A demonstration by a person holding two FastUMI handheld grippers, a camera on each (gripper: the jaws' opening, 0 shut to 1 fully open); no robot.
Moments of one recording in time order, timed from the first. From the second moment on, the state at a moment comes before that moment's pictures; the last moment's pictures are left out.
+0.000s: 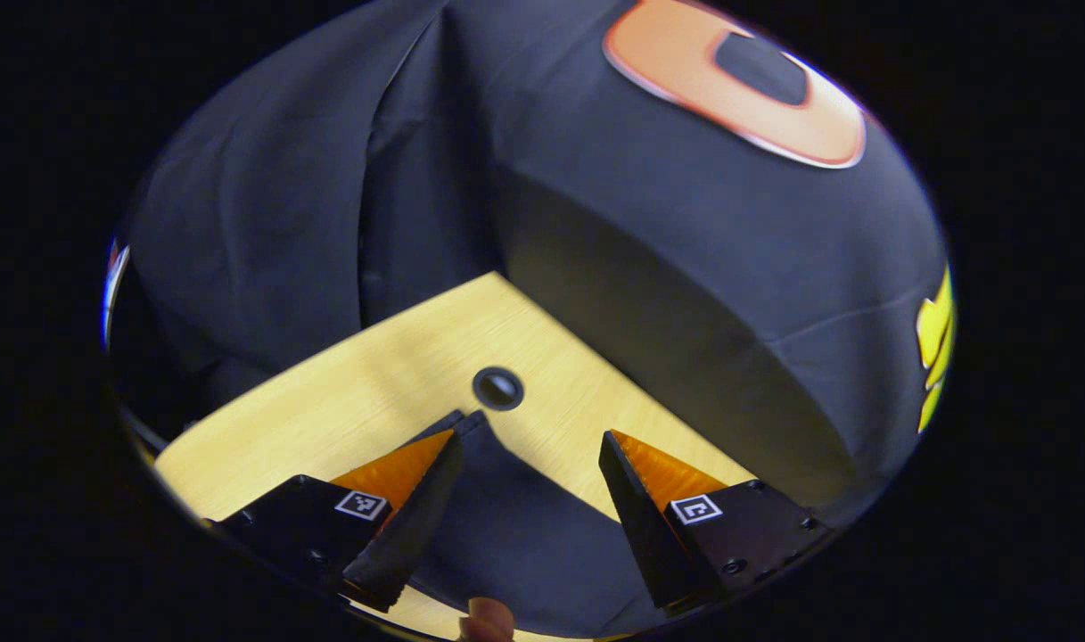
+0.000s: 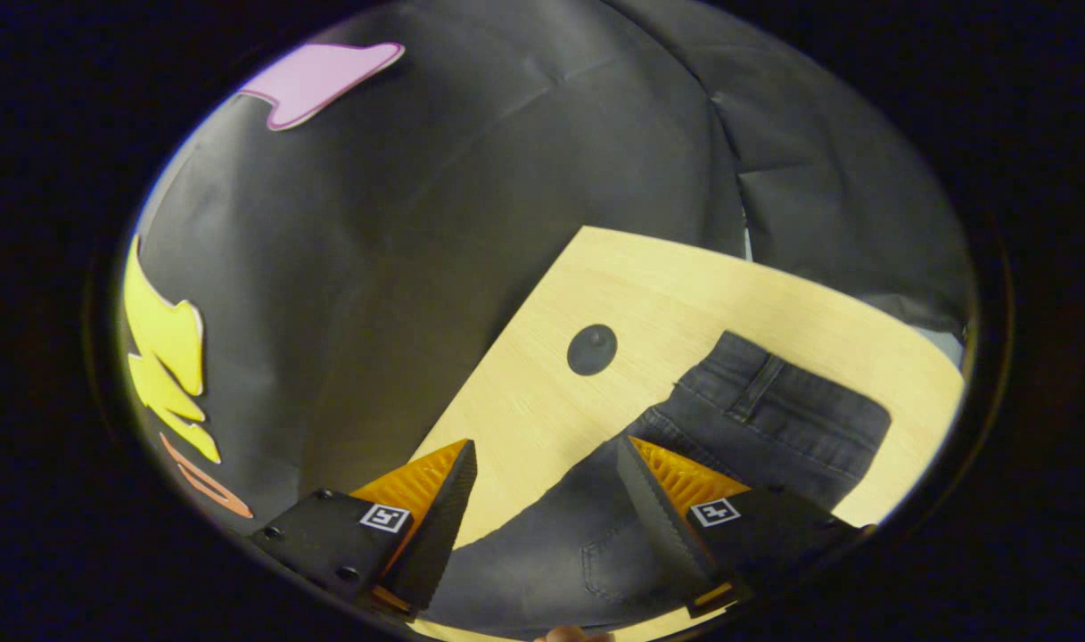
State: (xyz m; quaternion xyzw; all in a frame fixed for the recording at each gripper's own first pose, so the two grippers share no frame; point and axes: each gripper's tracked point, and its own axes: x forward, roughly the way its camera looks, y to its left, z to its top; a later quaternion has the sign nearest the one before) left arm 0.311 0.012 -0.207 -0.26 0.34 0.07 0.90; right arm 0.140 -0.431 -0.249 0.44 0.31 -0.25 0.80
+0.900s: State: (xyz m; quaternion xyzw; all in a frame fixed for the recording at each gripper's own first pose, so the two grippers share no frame) left arm 0.104 -0.133 0.091 -0.05 0.03 -0.13 0.99; right arm -0.047 -0.443 -0.261 0.52 0.29 -0.28 0.75
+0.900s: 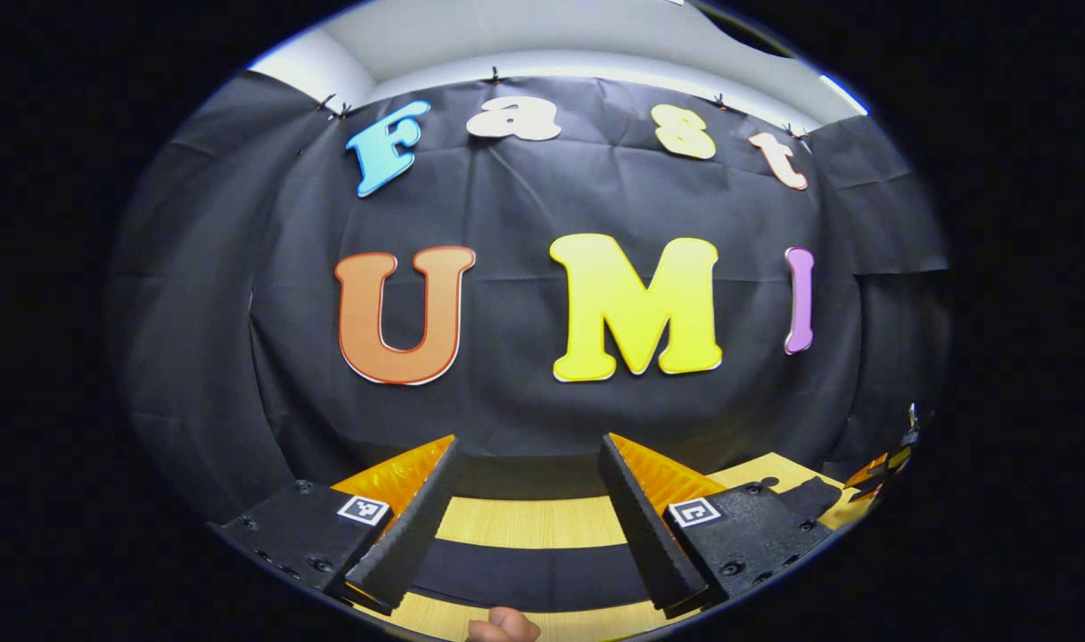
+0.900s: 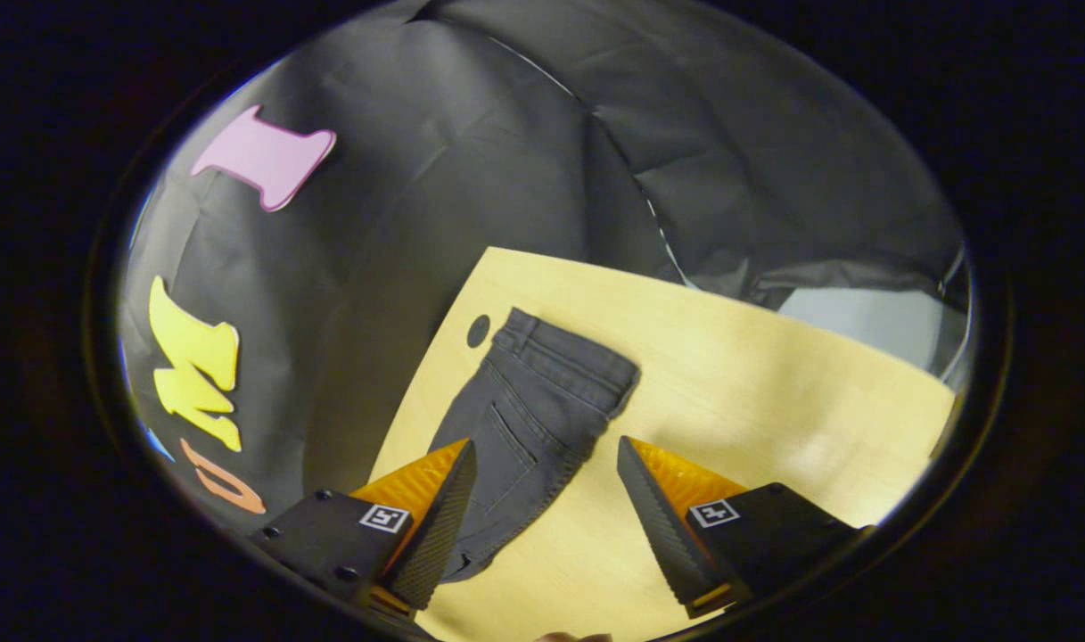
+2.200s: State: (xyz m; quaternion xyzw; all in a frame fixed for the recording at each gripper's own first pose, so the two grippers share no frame) left arm 0.016 -0.092 0.127 -0.04 0.06 -0.08 0.99; right arm -0.002 -0.445 -0.302 0.49 0.29 -0.33 0.76
